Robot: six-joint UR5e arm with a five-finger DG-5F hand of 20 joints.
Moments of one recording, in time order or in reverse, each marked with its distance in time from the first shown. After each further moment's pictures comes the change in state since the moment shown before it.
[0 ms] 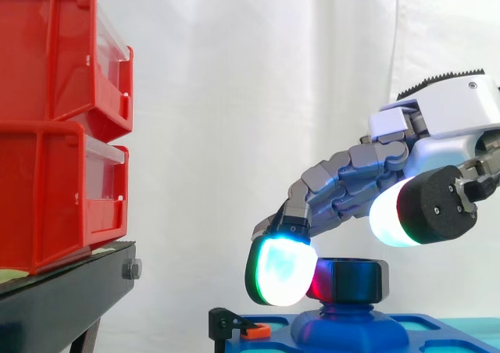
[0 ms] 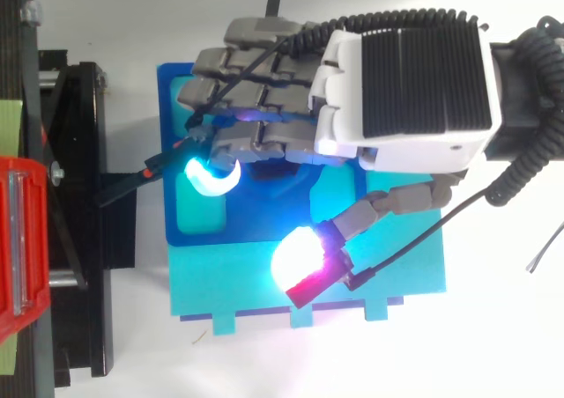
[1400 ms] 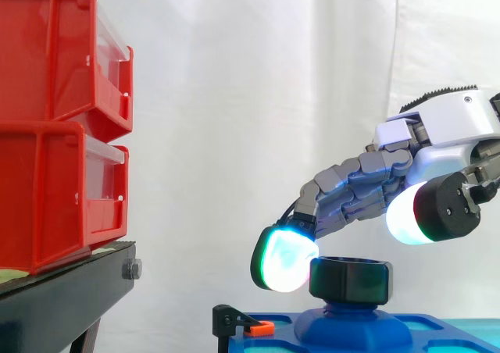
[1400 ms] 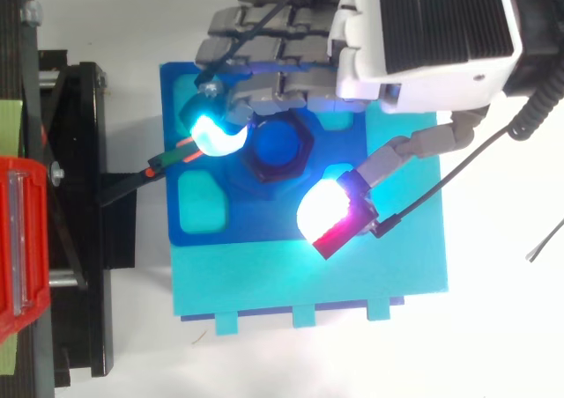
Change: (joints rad) arm -0.082 0.001 0.000 -0.009 -0.135 -0.011
